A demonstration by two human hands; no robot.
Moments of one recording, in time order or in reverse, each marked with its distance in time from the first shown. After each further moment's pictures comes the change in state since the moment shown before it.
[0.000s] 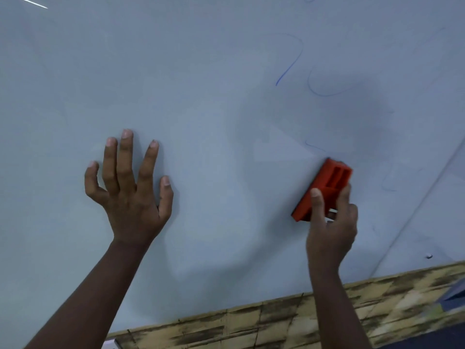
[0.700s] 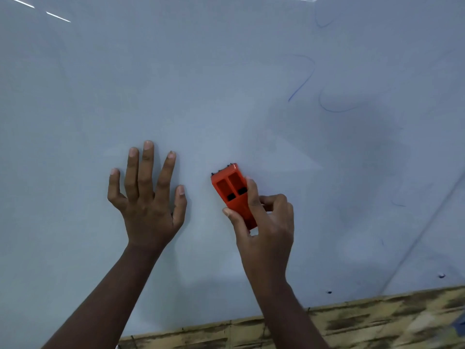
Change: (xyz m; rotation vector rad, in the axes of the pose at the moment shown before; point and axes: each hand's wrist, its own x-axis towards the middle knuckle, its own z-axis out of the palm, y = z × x) left_hand -0.003 0.003 0.001 0.013 -0.016 0.003; right_hand -0.078 -0.074 0.042 -0.093 -0.197 -0.635
